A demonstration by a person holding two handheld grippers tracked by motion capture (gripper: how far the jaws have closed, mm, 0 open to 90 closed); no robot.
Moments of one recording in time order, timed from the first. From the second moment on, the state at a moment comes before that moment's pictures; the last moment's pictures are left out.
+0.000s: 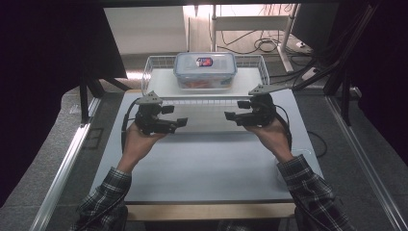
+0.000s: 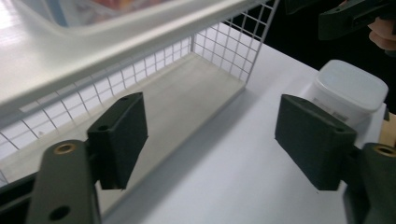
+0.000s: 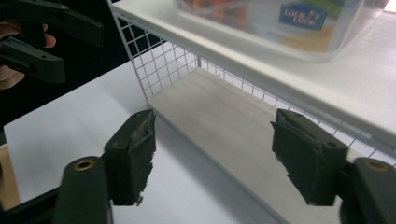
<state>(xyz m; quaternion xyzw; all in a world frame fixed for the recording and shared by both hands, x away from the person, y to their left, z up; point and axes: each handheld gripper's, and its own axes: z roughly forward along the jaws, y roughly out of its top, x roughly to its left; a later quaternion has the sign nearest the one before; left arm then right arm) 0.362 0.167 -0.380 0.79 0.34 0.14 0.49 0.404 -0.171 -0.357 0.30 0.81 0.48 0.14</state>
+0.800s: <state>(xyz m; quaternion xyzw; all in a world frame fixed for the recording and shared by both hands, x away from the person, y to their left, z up) 0.294 0.173 -0.433 0.80 0.35 0.16 0.46 0.344 -0.214 -0.404 0.32 0.81 0.48 0.14</state>
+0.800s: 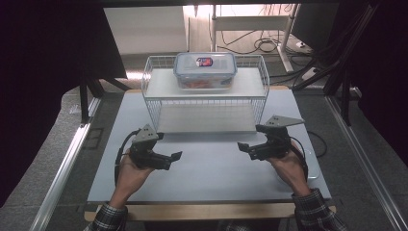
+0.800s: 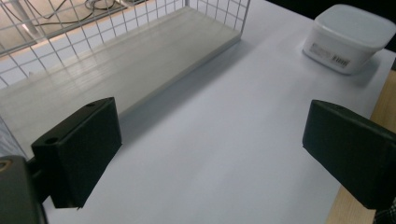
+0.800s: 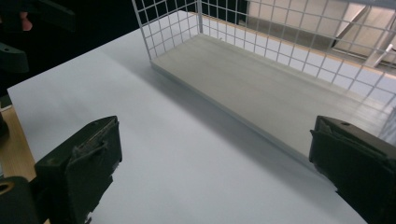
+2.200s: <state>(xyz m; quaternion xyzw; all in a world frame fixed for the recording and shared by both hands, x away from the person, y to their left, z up) 0.269 0.190 -0.518 0.80 0.38 0.18 0.43 0.302 -0.279 -0.448 0.42 0.79 0.39 0.22</state>
